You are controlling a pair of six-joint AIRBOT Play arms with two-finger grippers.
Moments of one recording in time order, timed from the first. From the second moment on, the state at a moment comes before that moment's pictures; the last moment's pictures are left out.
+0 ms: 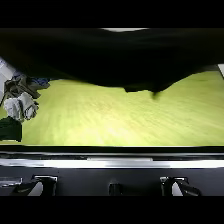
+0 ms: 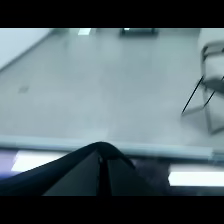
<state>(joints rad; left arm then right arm) 0.21 -0.81 1.88 0.93 -0.99 -1.34 -0.33 -0.77 1.90 -1.09 1.10 1.37</state>
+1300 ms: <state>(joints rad) 0.12 -1.71 1.52 0.97 -1.04 -1.40 -0.10 -1.80 1.73 -1.22 1.08 1.68</state>
